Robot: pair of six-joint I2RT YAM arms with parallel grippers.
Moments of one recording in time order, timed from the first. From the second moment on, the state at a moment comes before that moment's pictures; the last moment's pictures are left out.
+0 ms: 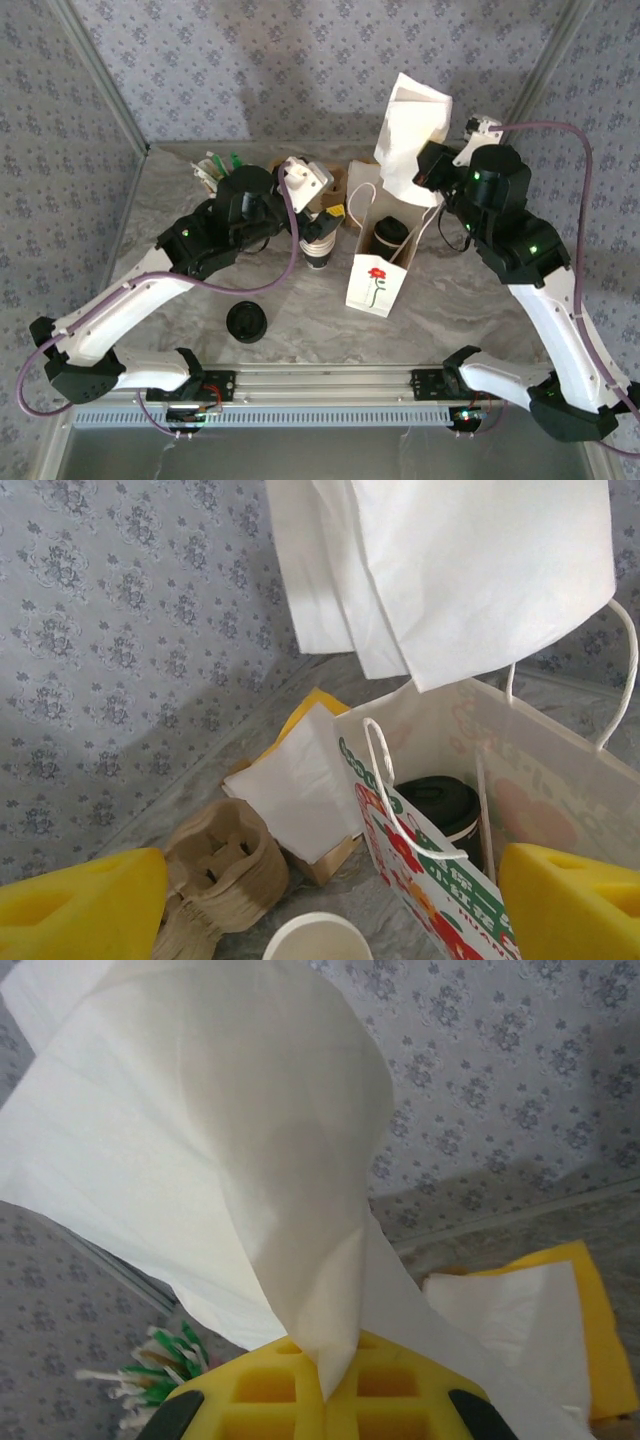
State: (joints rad) left arm -0.96 1.25 1.50 -0.53 -0.13 0.16; right arm 0.54 1.07 1.56 -0.65 0.29 0.58
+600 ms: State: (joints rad) left arm -0.96 1.20 1.44 -0.47 -0.13 0.14; right arm 0.76 0.98 1.30 -0.34 0.61 0.63
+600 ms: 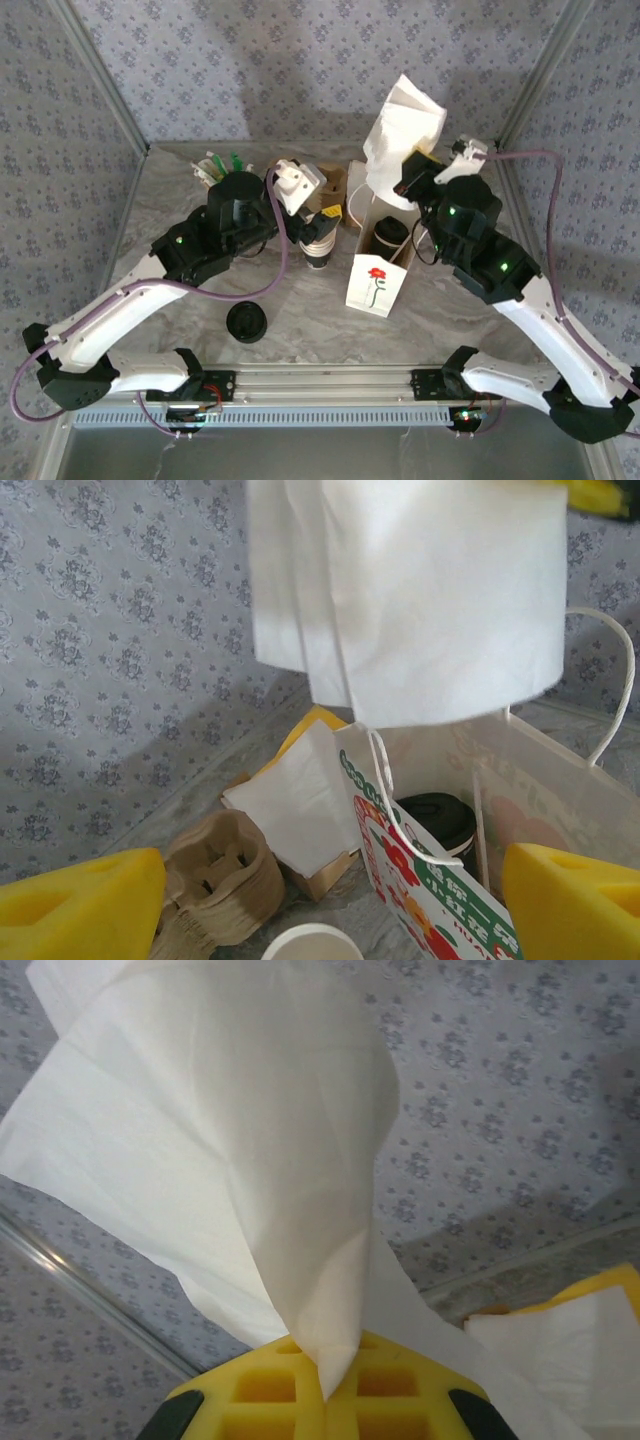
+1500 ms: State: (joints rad) left arm -0.96 1.20 1.43 -0.47 -0.13 0.12; right arm 0.86 0.83 1.04 -0.28 0.81 0.74
